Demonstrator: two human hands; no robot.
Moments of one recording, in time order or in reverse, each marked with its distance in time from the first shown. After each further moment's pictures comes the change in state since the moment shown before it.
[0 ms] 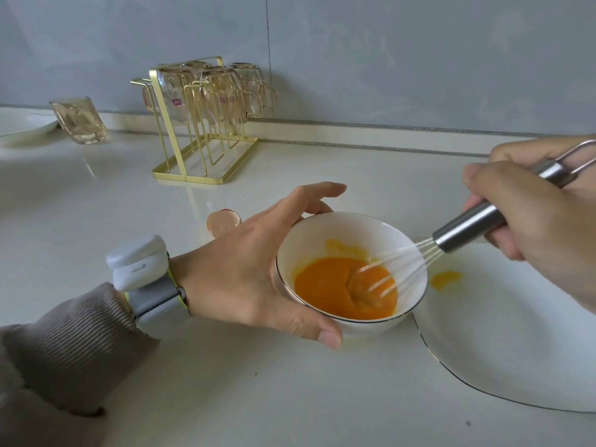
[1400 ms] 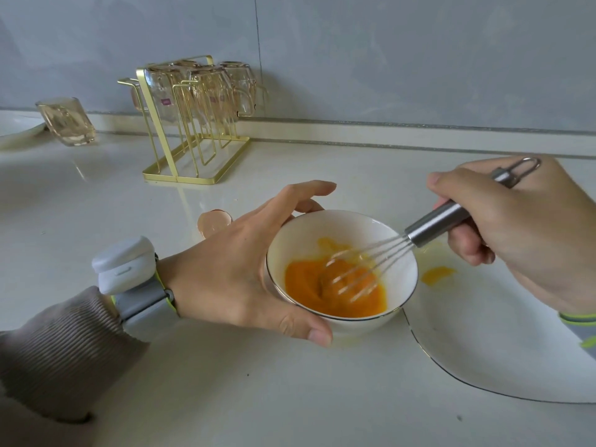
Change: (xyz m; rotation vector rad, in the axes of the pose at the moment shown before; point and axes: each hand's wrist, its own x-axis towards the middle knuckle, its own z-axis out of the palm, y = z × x) left_hand 0.000 0.000 0.000 -0.002 0.010 0.024; right_hand 0.002 0.009 0.009 0.179 -0.045 0.220
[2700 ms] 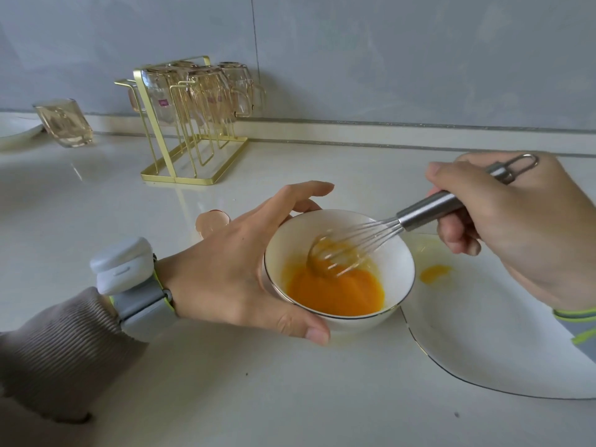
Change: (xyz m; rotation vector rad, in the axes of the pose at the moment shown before) left_hand -0.001 0.001 -0.001 0.000 -0.004 -0.007; right_hand 0.000 -0.001 0.000 0.026 0.008 -0.006
